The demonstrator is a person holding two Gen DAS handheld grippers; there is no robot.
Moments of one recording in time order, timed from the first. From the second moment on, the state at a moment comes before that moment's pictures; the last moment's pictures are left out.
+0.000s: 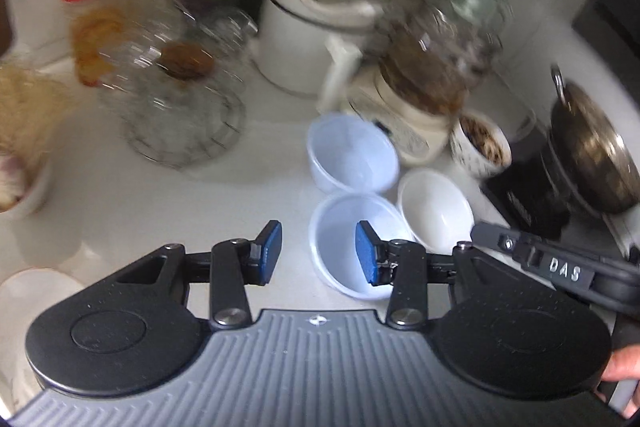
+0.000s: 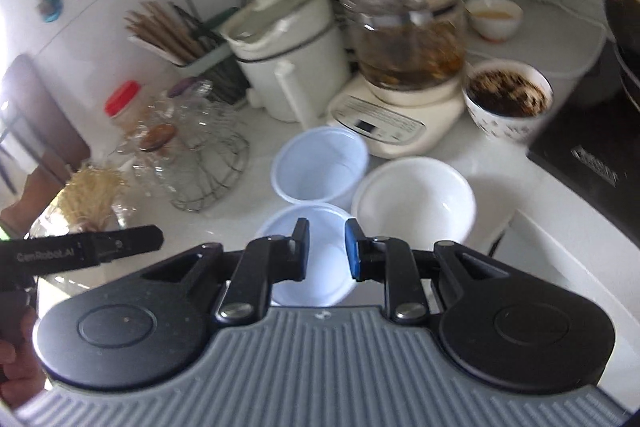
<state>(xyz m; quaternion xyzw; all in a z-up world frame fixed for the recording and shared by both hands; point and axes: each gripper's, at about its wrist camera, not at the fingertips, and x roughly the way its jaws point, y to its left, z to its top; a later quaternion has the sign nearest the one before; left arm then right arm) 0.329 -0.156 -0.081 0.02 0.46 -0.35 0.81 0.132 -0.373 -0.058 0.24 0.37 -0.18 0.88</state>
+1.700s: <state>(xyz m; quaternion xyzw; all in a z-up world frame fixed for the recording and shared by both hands) 0.362 -0.118 -0.154 -0.08 0.54 -0.25 0.80 0.204 -0.367 -0.130 0.30 0.47 0.00 0.83</state>
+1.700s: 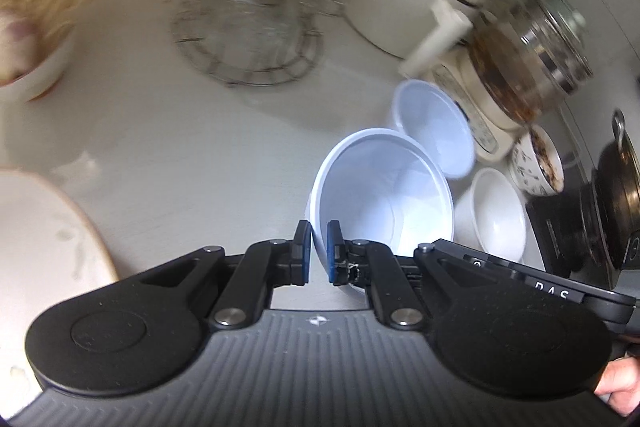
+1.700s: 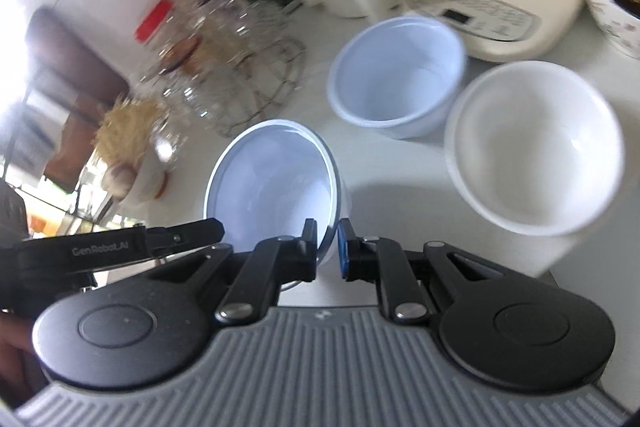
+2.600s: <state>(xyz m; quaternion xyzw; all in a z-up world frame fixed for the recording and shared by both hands) 0.356 -0.063 -0.177 -0.12 0.57 -0.19 0.79 0.229 -0.324 -0.149 0.26 0.51 0.03 0.82</state>
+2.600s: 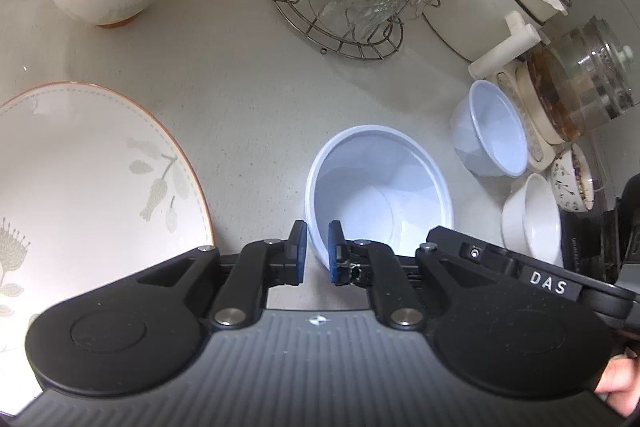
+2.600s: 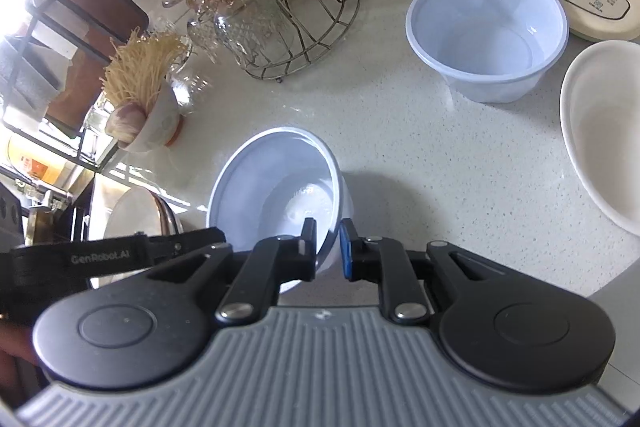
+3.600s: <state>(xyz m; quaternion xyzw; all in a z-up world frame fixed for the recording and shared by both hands) 0.286 -0.039 -0.017 -0.06 0.42 -0.25 0.87 0.160 -0.281 -0.019 0.17 0.36 -0.05 0.91</state>
